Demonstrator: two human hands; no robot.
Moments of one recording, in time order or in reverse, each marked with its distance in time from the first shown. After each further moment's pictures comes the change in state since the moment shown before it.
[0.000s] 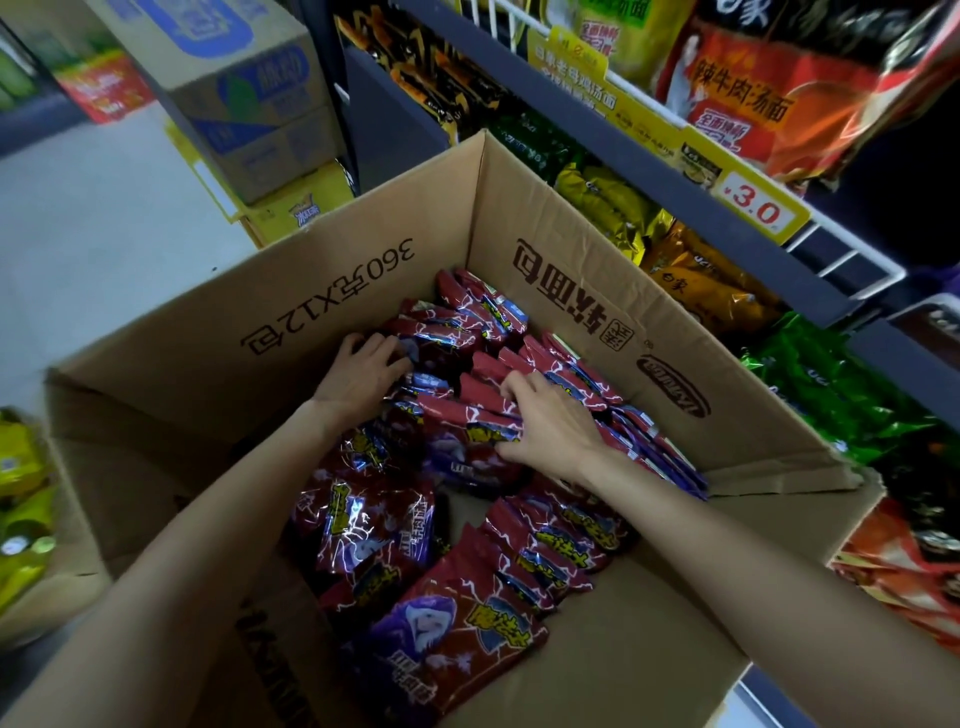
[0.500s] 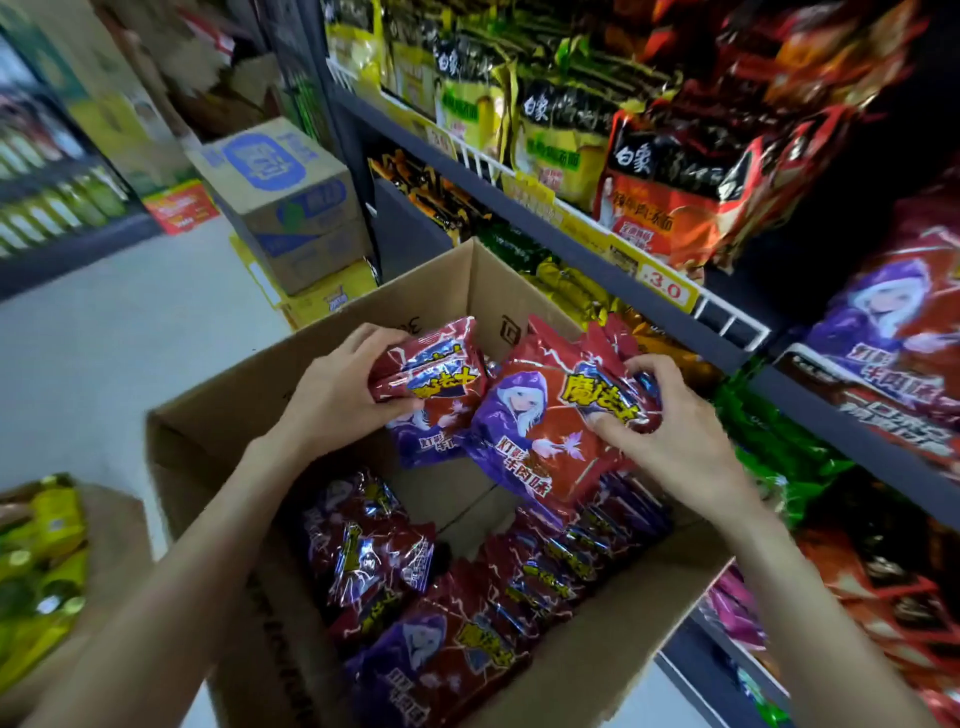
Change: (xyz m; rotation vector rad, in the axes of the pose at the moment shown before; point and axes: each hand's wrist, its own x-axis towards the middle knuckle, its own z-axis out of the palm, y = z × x) left_hand -0.080 0.030 -0.180 -0.571 0.484 -0.153; right_hand -0.128 0.014 -0.123 0.456 0.476 0.102
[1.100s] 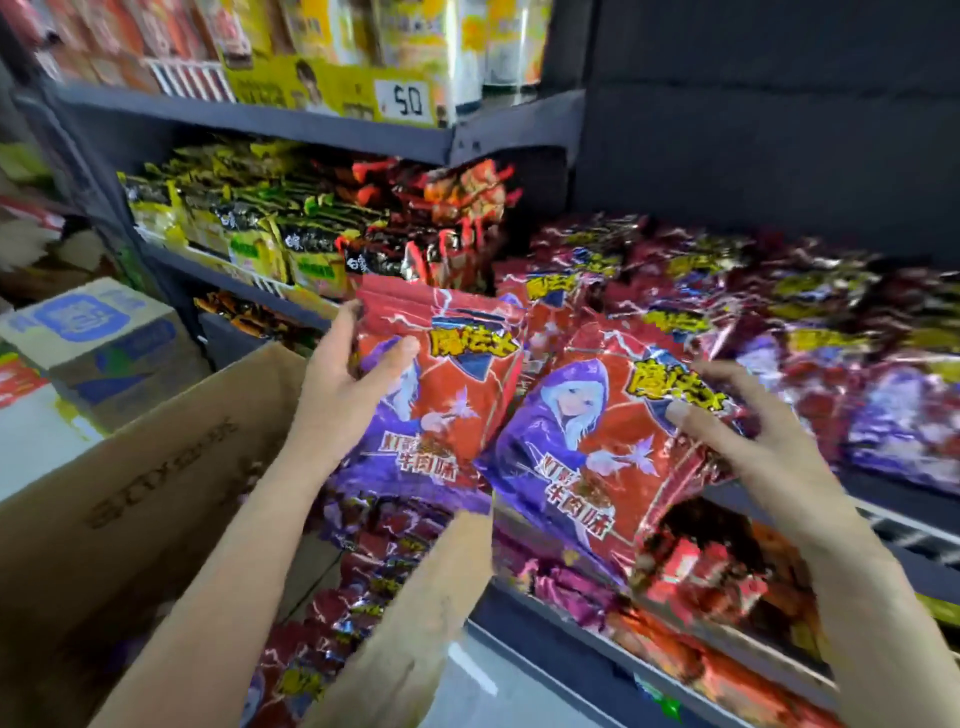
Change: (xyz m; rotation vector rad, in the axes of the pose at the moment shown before) left_hand 0.006 0.294 -0.003 -0.906 0.182 0.100; right_hand -0.189 0.075 -0.220 0.293 0.446 0.010
